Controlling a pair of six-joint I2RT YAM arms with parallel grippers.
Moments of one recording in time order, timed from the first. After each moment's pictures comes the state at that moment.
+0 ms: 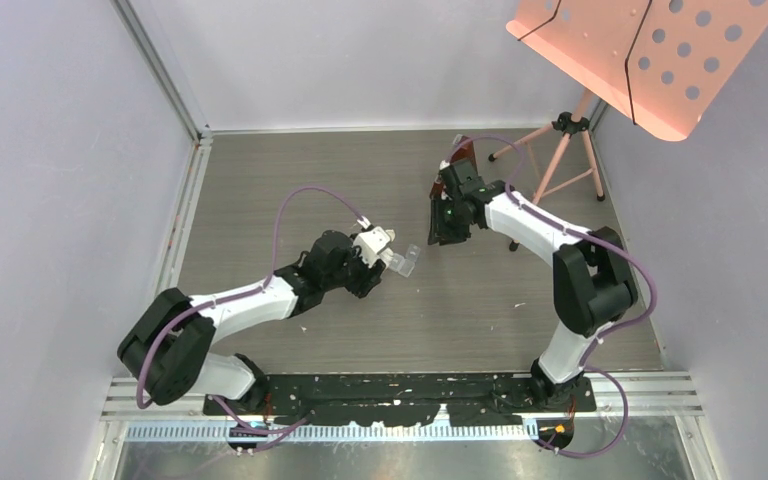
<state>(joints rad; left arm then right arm) -0.72 1.35 0.62 0.14 0.12 0.13 0.46 1.71 1.26 -0.60 -0.10 0.45</state>
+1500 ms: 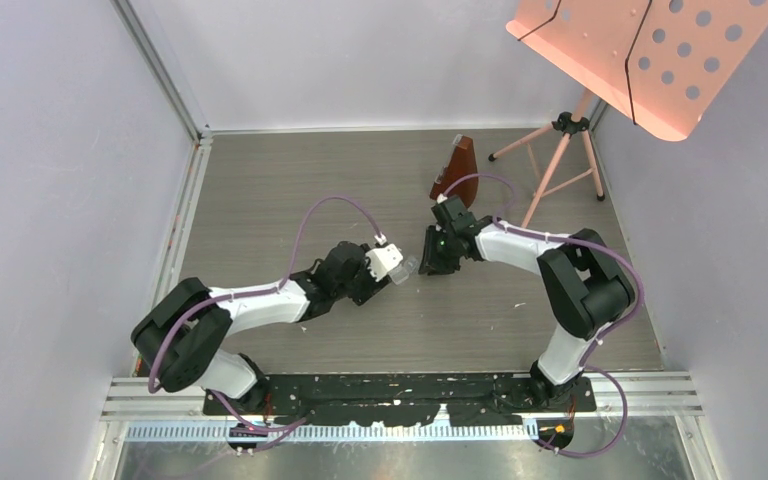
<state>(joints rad) -0.80 1.43 0.61 0.16 -0.04 0.28 0.54 1.74 0.99 -0.30 -0.14 0.64</state>
